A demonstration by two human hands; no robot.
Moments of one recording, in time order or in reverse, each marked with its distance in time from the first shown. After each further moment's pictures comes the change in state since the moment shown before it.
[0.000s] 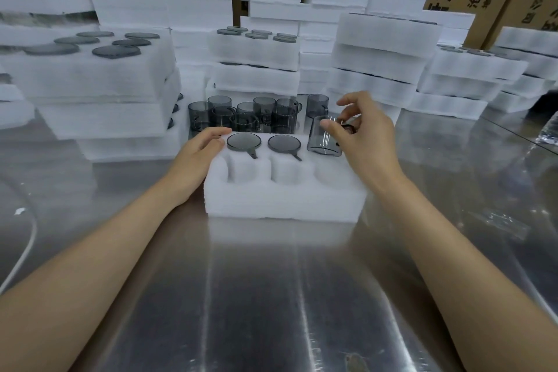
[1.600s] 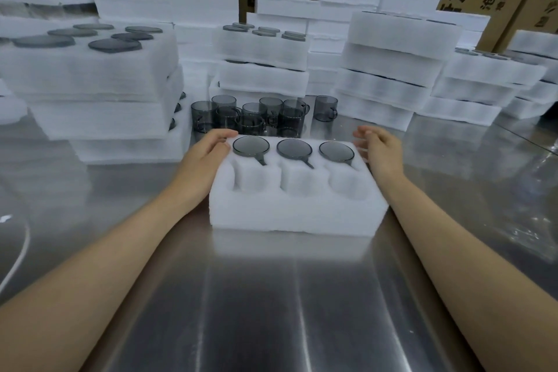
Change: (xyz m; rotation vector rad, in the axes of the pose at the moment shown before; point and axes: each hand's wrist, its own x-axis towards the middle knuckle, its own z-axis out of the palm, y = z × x) left_hand 0.002 -0.005 0.003 0.033 0.033 0.012; right_hand 0.031 0.093 0.031 0.339 0.074 0.516
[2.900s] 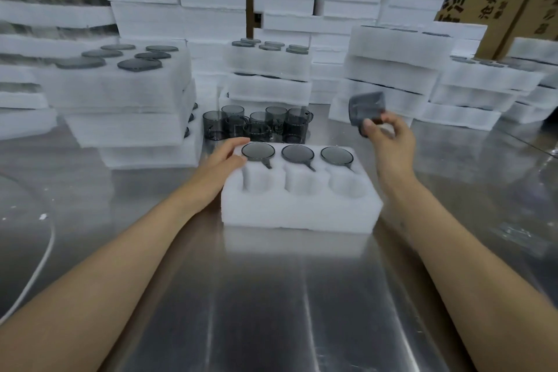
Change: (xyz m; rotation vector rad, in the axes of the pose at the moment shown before) left_hand -0.007 0.008 -0.006 0.036 -0.184 -0.049; right_hand -0.029 -0.042 -0.006 0.229 0.067 -0.219
